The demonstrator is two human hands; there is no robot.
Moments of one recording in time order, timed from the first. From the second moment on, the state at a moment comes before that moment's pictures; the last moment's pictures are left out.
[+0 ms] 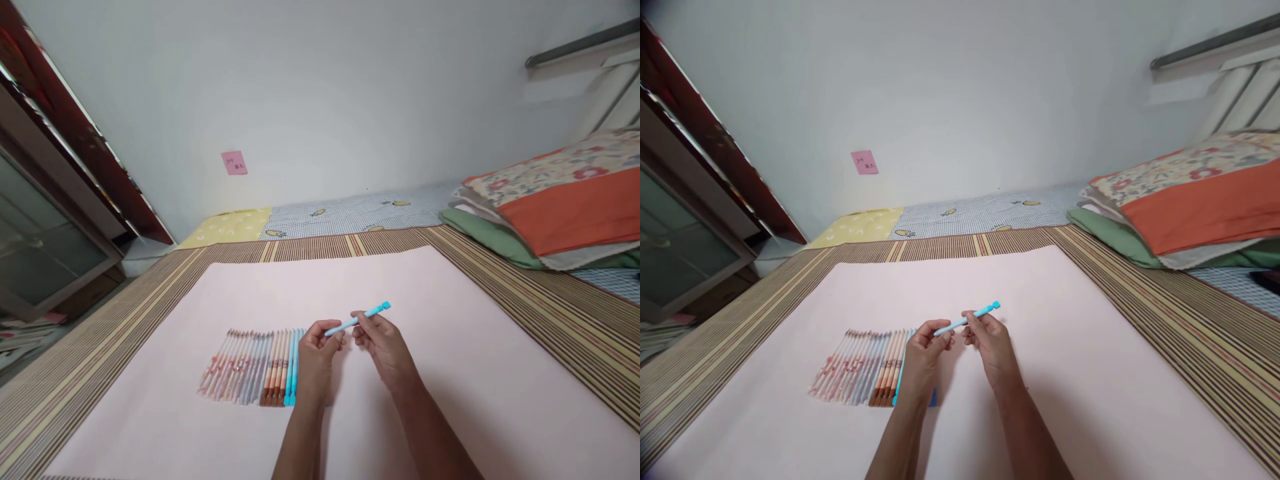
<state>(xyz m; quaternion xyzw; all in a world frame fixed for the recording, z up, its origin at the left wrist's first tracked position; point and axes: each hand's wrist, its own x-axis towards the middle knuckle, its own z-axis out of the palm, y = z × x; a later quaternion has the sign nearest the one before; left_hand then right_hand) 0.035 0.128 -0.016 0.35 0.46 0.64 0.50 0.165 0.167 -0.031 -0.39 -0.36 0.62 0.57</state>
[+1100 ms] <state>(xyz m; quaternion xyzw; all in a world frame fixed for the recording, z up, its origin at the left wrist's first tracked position) 0.046 0.121 -0.023 0.50 0.57 0.59 0.29 0.168 0.162 -0.030 -0.33 -0.38 0.65 0.57</state>
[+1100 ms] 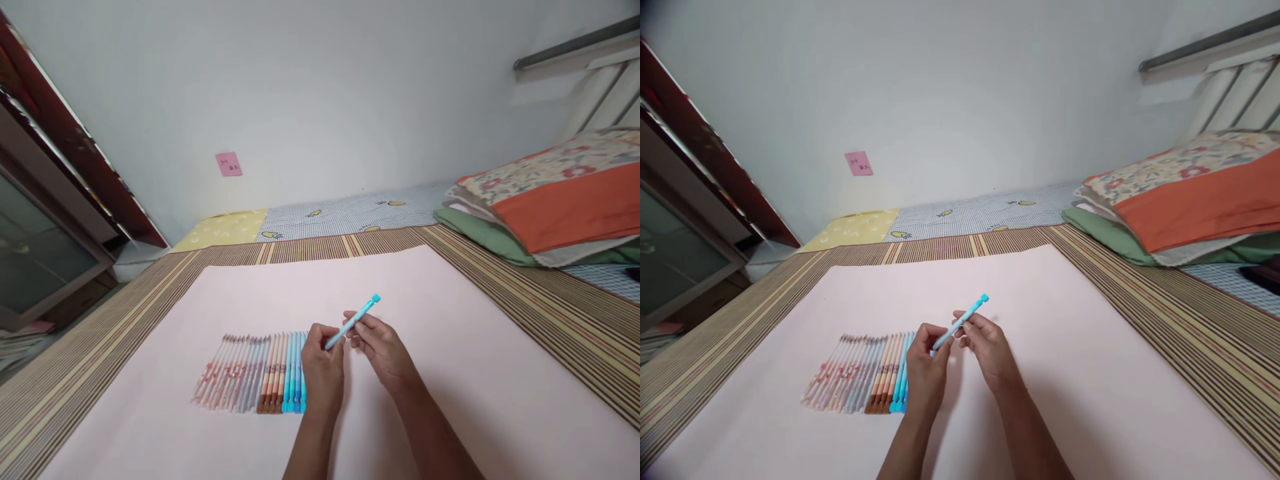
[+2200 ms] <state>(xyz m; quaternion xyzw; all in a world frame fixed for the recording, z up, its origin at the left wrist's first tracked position) 0.052 0.114 -0.021 0.57 0.56 0.55 0.24 0.170 0.165 -0.035 -0.37 -0.34 0.63 0.60</state>
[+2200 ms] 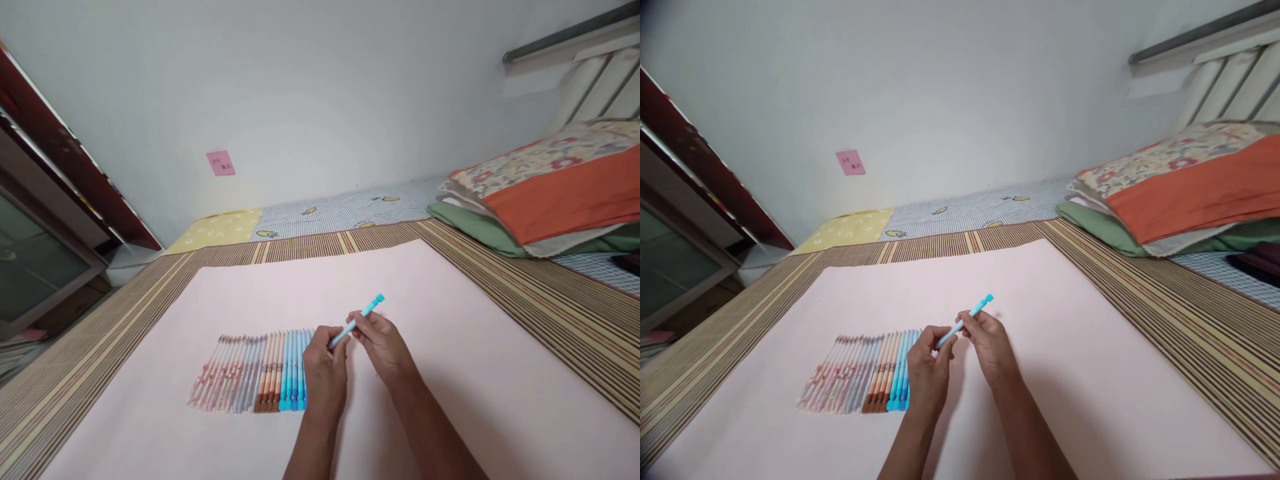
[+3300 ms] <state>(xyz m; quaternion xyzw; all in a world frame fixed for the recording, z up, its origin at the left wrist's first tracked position) 0.053 0.126 -0.019 0.34 0.44 0.64 0.53 0.172 0.167 -0.034 -0.40 -0.31 0.62 0.60</state>
